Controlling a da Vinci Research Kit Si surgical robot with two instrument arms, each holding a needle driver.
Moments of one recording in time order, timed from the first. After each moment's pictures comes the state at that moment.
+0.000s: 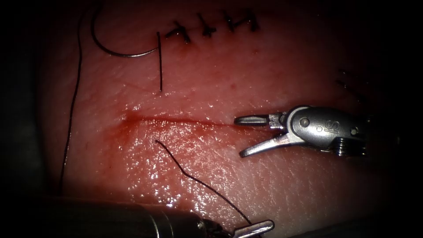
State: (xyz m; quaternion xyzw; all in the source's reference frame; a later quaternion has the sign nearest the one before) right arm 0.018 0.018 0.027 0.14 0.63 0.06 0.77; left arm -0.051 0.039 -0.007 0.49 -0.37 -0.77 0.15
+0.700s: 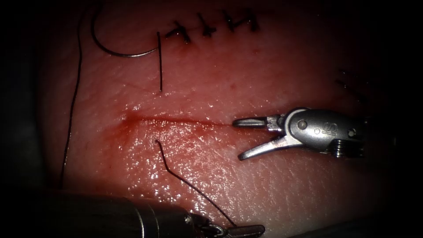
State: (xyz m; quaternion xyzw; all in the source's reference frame) right arm 0.019 0.017 0.028 0.12 0.62 0.04 0.77; left arm -0.046 0.040 -0.009 0.51 -0.32 -0.78 0.17
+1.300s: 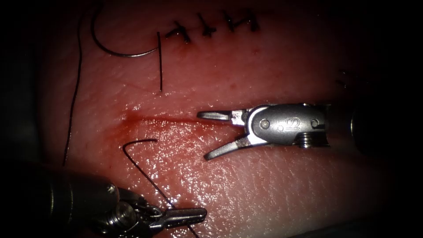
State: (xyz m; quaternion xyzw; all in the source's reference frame) right arm 0.025 0.016 0.028 0.09 0.65 -0.02 0.76; left arm -0.039 0.043 -0.011 0.51 -0.29 -0.79 0.15
